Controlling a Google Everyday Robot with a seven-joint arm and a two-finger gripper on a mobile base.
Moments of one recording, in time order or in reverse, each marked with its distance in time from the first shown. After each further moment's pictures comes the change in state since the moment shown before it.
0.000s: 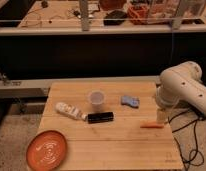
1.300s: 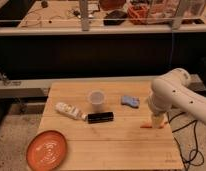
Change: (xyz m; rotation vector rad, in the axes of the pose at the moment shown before) arm -0.035 0.014 0.023 -0.001 0.005 -0.136
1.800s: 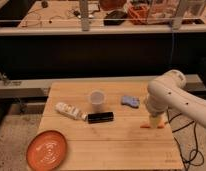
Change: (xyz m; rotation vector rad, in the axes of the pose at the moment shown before) arm -0.007 -0.003 0.013 0.004 0.012 -0.068
